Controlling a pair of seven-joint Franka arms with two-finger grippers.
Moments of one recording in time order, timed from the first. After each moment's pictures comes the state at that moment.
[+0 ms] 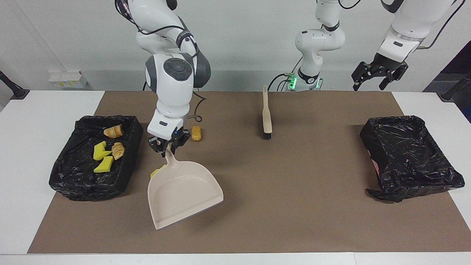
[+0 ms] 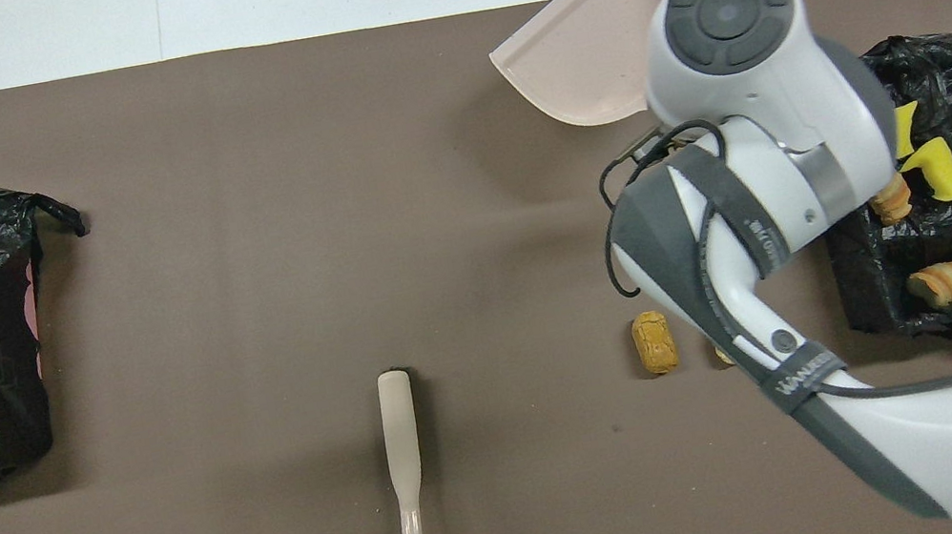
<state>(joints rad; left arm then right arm) 0.02 -0.15 -0.07 -1.69 -0.02 1.54 -0.05 0.20 0.41 0.17 -1.45 -0.37 1.85 0.06</state>
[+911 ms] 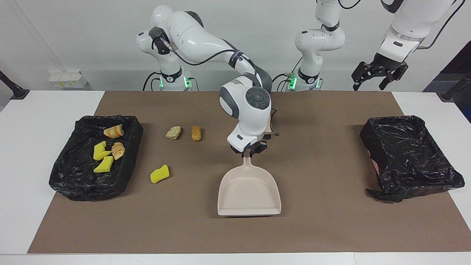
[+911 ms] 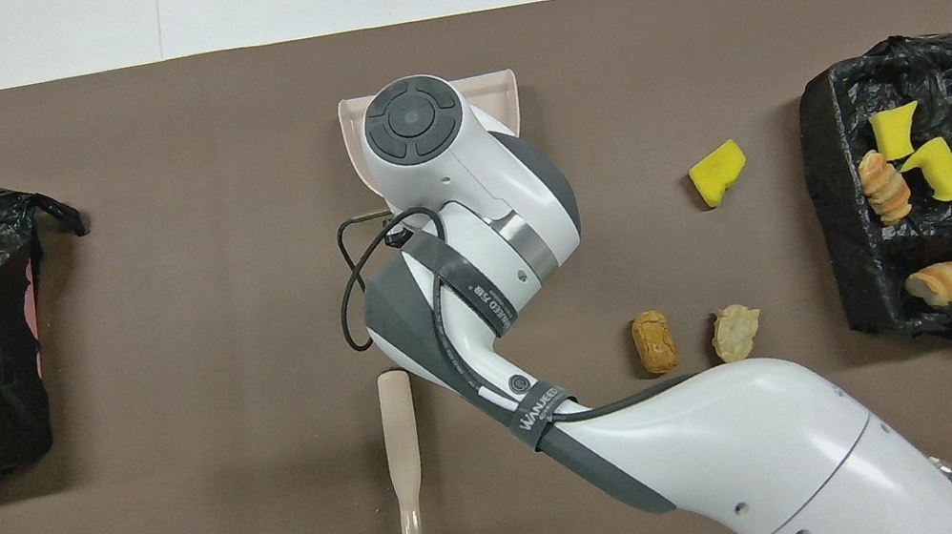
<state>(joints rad) 0.02 -0.15 -0.07 -1.69 -0.02 1.54 -0.05 0.48 0.77 0.18 -1.06 -0.10 1.77 0.67</state>
